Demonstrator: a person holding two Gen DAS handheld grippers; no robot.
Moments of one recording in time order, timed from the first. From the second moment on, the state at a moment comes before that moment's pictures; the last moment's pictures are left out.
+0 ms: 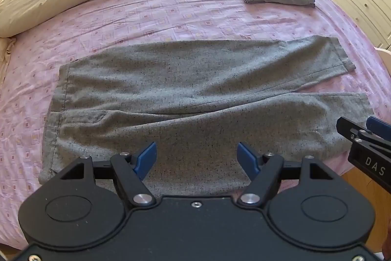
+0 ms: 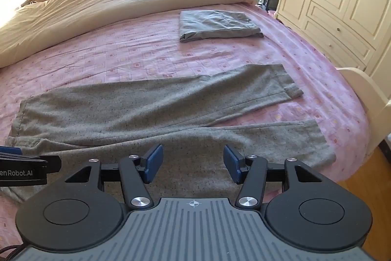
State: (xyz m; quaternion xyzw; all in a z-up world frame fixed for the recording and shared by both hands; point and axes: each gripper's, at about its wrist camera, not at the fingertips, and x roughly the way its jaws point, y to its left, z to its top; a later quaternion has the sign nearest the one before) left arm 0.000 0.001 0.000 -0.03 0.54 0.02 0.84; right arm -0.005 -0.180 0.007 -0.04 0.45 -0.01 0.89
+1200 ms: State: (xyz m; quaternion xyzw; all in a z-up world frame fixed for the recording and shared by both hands) left arm 0.018 -0.019 -0.012 0.00 0.57 0.00 0.82; right arm 0.000 -0.214 -0.014 -0.01 0.47 -0.07 0.88
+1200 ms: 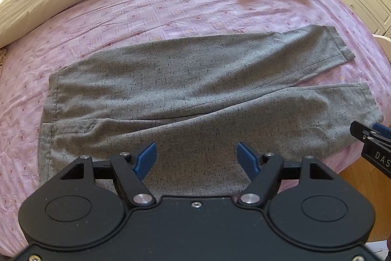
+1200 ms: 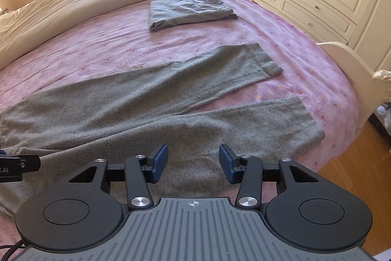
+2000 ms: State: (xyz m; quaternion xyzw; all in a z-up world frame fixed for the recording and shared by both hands) left arm 0.058 -0.174 -0.038 -0.05 0.60 0.12 0.79; right arm 0.105 -0.474 -0.116 -0.02 0.54 -0.03 0.84
